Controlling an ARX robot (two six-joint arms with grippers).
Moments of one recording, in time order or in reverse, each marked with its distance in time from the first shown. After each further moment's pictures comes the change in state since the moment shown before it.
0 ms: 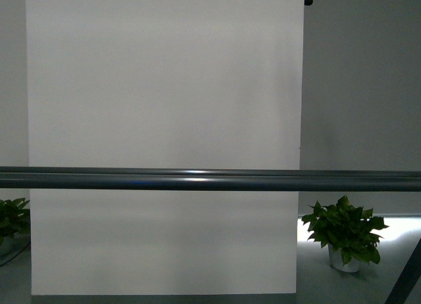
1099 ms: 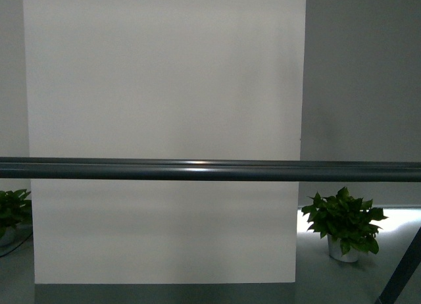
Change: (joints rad) left arm -0.212 -0.598 -0.212 -0.361 -0.206 0.007; right arm -0.002 -0.425 -0.293 -0.119 -0.005 -0.006
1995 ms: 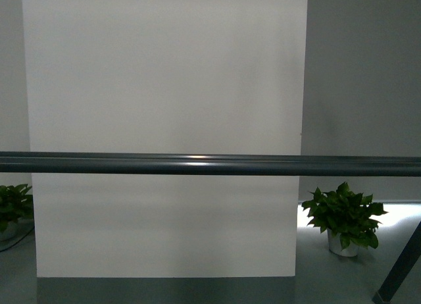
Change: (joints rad) left arm 0.000 -0.406 0.000 -0.409 0.000 0.001; right arm 0.000 -0.305 -0.002 -0.305 0.000 0.000
